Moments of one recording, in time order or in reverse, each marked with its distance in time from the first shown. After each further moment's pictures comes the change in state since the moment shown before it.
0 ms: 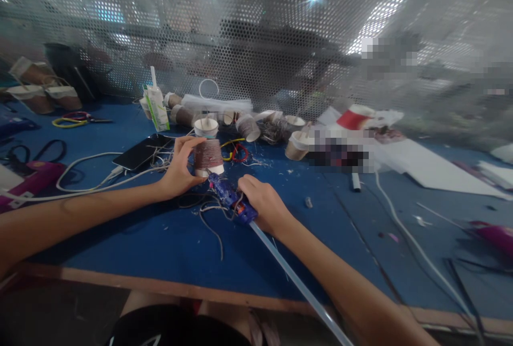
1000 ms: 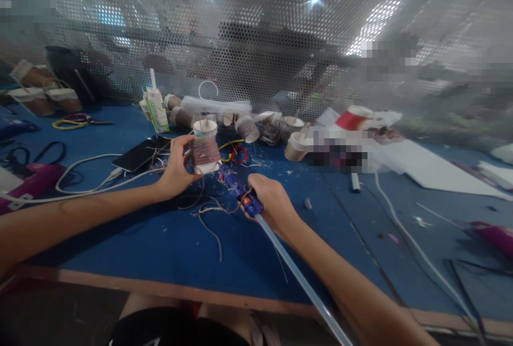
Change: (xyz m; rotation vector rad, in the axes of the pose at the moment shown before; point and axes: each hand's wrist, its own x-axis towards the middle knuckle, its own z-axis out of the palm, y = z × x) left_hand -0.002 -0.007 0.006 -0.150 0.111 -0.064; right_hand 0.005 -0.010 -0.021 -0.127 -0.003 0.177
